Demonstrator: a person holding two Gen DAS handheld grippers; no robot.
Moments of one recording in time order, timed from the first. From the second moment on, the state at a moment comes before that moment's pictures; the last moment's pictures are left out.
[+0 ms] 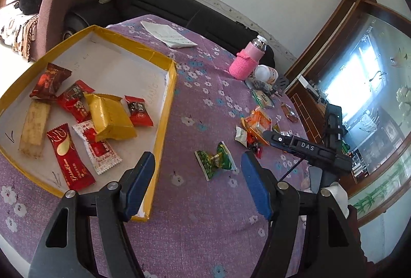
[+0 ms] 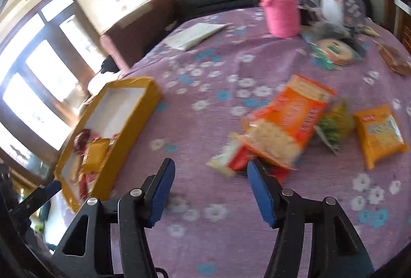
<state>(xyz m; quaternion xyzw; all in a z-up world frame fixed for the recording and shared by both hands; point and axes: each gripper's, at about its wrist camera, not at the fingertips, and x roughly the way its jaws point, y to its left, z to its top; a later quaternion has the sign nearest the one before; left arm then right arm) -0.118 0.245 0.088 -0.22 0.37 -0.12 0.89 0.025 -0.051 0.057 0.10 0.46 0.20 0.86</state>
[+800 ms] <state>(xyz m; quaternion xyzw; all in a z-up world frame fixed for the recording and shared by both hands) -0.060 0.159 0.059 -0.05 0.43 -0.17 0.88 0.025 -0.039 0.013 0.00 0.46 0.24 0.86</state>
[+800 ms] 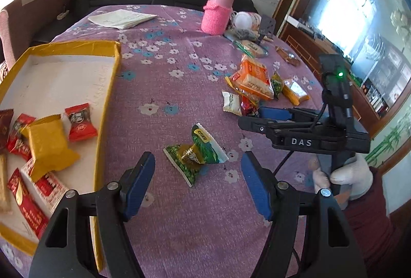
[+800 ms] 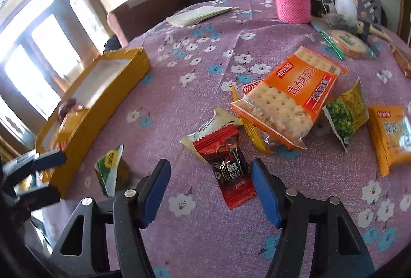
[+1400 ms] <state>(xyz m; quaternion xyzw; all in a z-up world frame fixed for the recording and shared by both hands) -0.020 0.120 0.018 0.04 0.45 -0.19 0.87 0.027 -0.045 0.010 -0.01 0.46 0.20 0.87</state>
